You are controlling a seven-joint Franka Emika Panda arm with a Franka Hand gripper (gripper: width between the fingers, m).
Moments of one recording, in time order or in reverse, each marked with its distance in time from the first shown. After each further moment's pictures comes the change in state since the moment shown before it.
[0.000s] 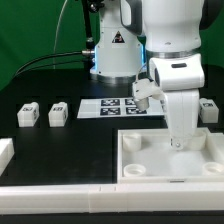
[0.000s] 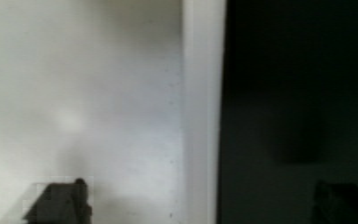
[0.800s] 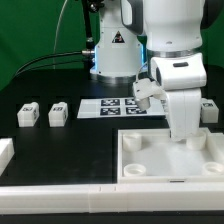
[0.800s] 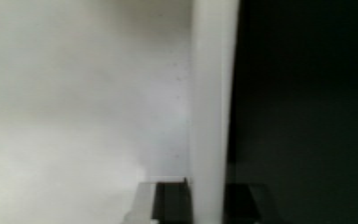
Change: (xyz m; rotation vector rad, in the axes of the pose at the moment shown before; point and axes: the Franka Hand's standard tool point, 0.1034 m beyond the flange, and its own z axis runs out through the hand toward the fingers) arm 0.001 0.002 -0.001 -0.003 0.000 -0.012
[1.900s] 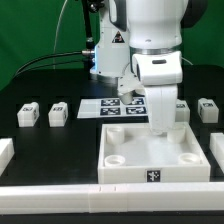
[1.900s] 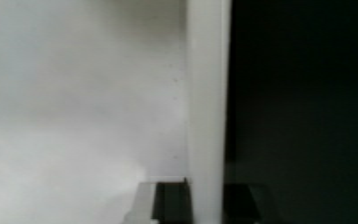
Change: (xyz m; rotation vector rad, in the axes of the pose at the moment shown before) arm -0.027 -0.027 -0.001 0.014 -0.018 0.010
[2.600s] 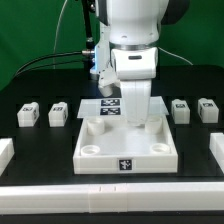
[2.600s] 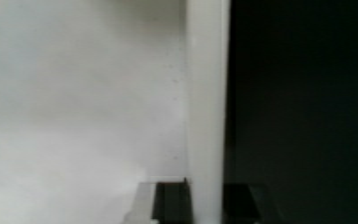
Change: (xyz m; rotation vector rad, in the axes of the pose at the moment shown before) arm -0.038 -0.036 -0.004 0.035 -0.025 0.017
